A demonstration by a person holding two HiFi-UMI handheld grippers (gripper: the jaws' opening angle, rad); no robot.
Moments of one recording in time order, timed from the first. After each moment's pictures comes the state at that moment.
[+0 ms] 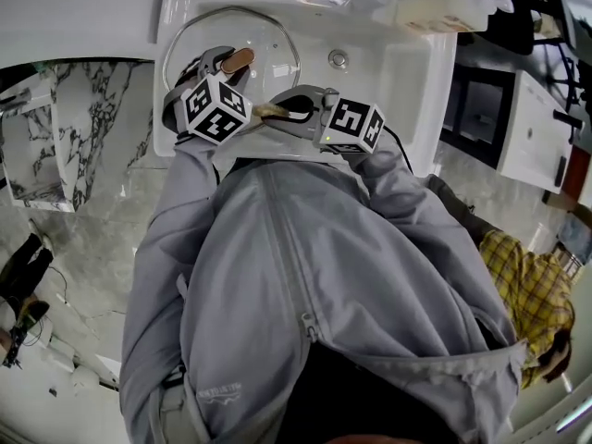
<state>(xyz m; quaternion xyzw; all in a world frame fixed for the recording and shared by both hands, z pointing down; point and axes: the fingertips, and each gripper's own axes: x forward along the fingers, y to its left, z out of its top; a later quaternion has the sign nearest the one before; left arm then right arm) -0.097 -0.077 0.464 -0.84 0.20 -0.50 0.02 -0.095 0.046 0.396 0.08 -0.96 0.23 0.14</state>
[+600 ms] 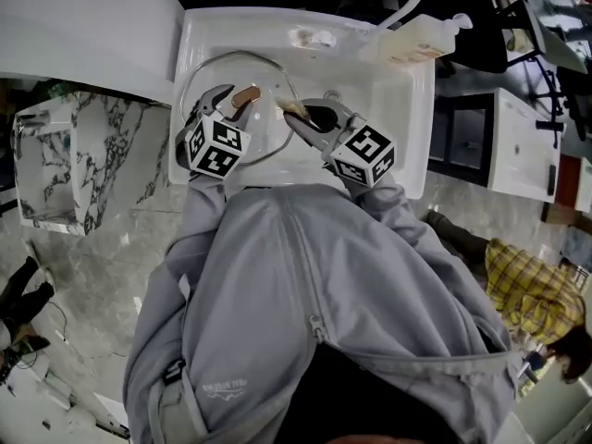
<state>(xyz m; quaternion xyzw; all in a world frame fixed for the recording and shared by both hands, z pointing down) -0.110 -0.075 0.411 -0.87 0.28 -0.41 -0.01 -0.045 -0.005 0.334 0.32 -0.92 0.19 0.11</state>
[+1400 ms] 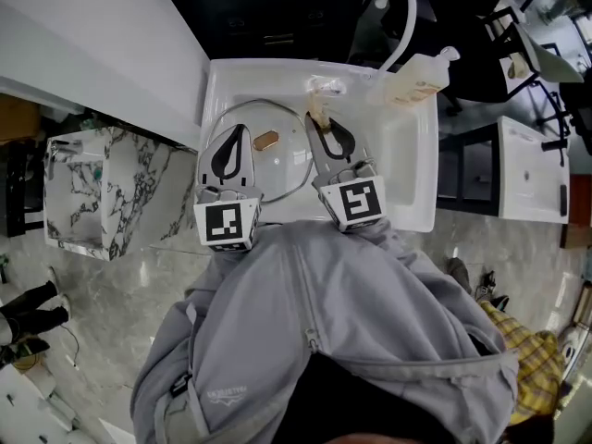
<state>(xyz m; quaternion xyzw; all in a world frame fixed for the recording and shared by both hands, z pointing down) -0.129 -0.057 0.220 -0.88 0.47 -0.07 0.01 -0.019 -0.042 0.209 0.57 -0.82 -0.01 0.01</state>
